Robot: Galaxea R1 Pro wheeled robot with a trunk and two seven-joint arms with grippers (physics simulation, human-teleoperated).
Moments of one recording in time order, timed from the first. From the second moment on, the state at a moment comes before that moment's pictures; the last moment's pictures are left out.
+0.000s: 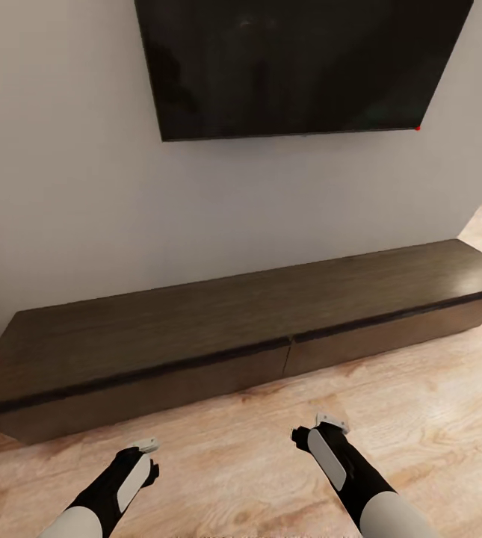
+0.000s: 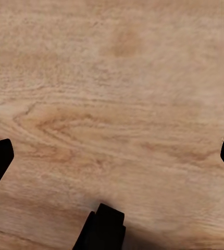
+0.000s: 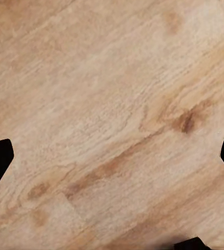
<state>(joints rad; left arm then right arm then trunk) -0.54 0.00 -0.10 -0.48 0.45 0.49 0.50 -0.56 0.05 0.24 -0.66 -0.63 0.47 -0.52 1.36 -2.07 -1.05</state>
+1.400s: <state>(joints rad) -0.54 -0.01 -0.10 -0.43 0.44 0.43 0.50 -0.56 0.05 0.24 -0.63 -0.63 0.42 -0.52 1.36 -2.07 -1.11</state>
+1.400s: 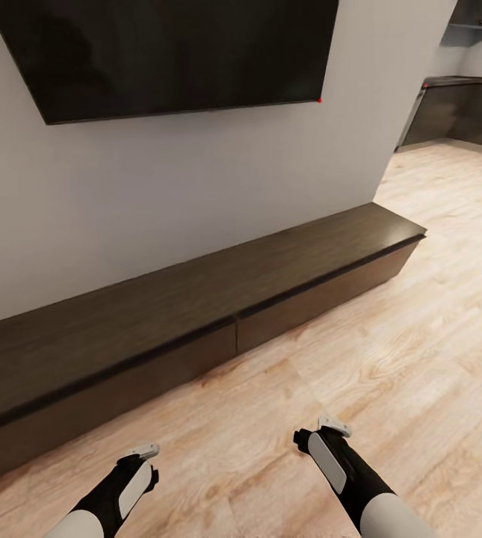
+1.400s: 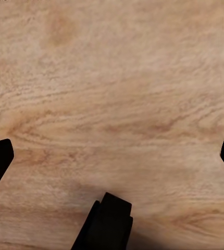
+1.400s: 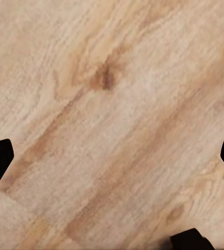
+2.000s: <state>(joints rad) -0.54 -0.02 -0.10 -0.42 0.44 0.42 0.50 -0.56 0.05 0.24 -0.63 -0.63 0.42 -0.52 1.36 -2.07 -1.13</state>
